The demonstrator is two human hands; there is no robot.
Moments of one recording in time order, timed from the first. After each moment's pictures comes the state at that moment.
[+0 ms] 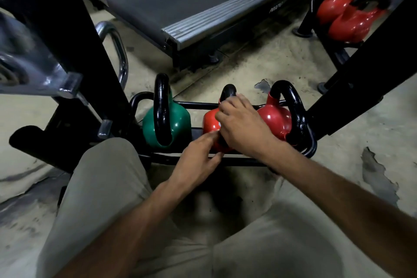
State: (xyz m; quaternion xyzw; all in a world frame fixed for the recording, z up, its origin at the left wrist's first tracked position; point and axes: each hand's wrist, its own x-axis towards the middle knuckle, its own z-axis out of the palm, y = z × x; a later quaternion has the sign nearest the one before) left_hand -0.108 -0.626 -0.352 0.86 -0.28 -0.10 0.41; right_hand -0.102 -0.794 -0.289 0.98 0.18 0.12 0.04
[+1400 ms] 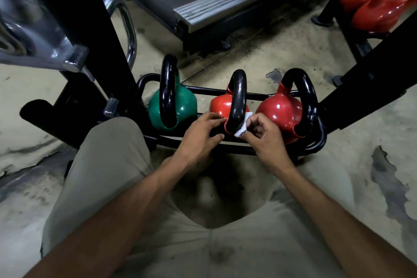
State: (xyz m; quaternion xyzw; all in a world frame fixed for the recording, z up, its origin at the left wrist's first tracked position) left_hand -0.086 -0.632 -0.379 0.88 -0.24 -0.10 0.40; right_hand -0.158 -0.822 -0.350 0.83 -0.08 0.08 -0.55
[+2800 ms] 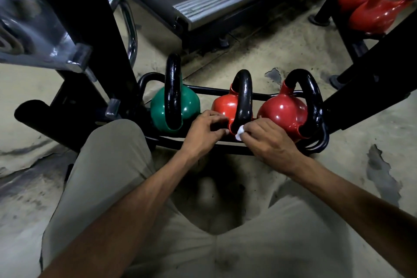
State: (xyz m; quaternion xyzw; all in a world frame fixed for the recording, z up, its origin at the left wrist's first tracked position) left_hand -0.071 -0.634 -0.392 0.82 -0.16 -0.13 0.53; right_hand -0.151 -0.835 -0.343 0.92 0.31 0.24 0.03
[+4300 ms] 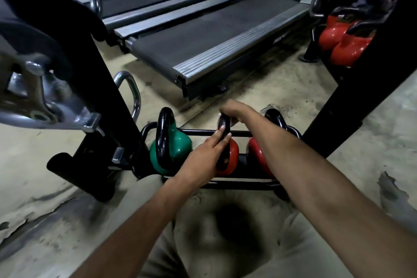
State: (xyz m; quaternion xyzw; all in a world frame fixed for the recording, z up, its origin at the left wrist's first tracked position) left_hand -0.078 -0.664 -0.316 0.90 -0.37 -0.02 0.22; right_hand 0.049 -0.842 -0.279 0.90 -0.16 -0.22 -0.36
